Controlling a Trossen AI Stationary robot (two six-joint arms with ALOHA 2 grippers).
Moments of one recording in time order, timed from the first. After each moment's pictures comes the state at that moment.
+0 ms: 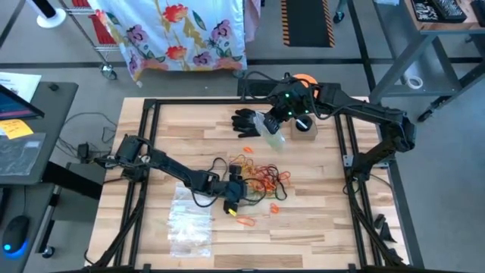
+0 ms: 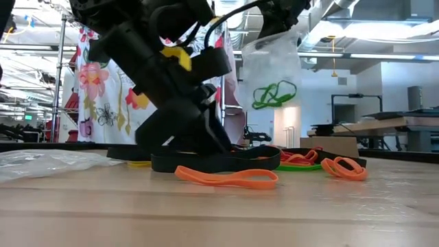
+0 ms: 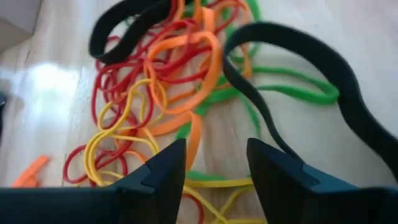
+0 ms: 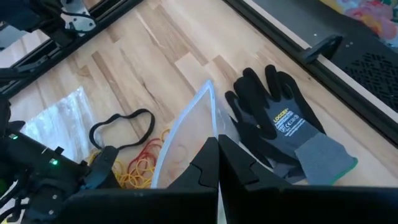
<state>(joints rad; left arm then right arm) -0.26 1.91 0.97 0.14 -0.39 0.20 -0.35 1.51 1.53 -0.81 0.00 0.32</state>
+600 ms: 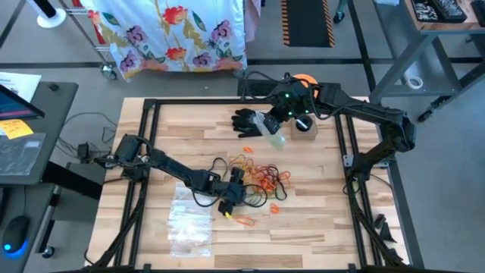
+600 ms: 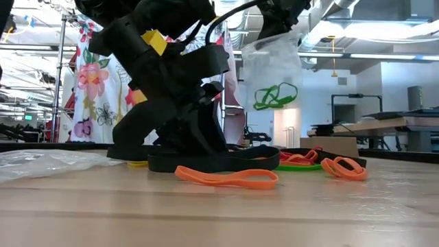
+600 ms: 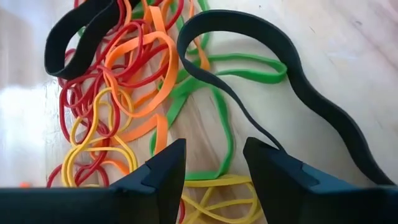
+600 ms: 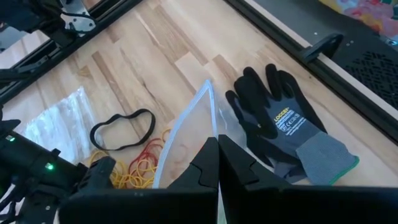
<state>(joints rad) -0.25 1.91 1.01 0.01 -0.29 0.33 -0.35 1.51 1.53 -0.81 0.00 0.33</state>
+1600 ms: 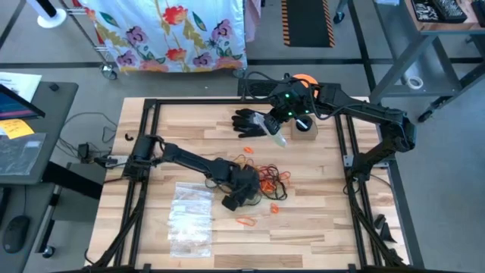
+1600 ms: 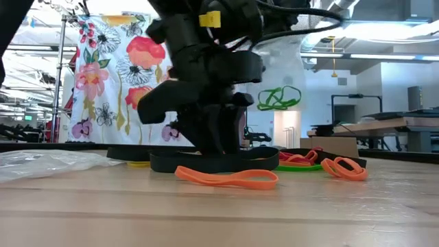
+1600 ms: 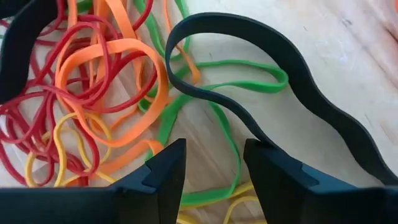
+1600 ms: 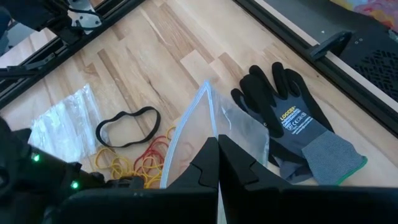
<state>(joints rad) -0.14 2.09 1.38 -0.49 -0.02 0.45 -0.35 1.51 1.53 -0.81 -0.03 0.33</state>
